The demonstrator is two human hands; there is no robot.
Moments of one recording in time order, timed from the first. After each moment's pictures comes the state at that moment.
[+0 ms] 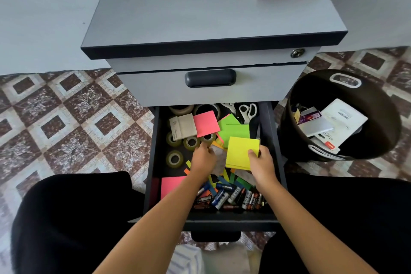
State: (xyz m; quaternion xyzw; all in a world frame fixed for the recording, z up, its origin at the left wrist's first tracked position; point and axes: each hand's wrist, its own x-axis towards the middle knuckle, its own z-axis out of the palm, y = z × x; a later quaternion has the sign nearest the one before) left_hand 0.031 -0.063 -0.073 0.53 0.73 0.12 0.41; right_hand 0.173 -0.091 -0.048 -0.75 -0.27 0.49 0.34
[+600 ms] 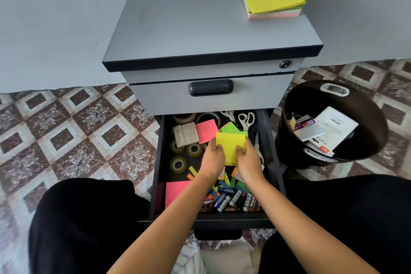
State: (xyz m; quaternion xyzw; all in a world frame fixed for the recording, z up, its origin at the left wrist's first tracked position) left_hand 0.054 -0.079 -0.008 0.44 0.67 0.28 0.53; right_hand 0.144 -0.093 -0.006 -0.74 -0.42 0.44 0.30
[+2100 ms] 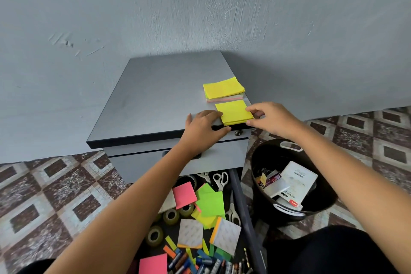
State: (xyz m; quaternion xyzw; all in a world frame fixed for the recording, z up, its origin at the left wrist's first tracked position) left_hand 0.098 0.030 0.169 0.81 0.52 0.22 0.14; right_hand 0.296 0.012 0.198 -0.66 -0.70 0.19 0.23
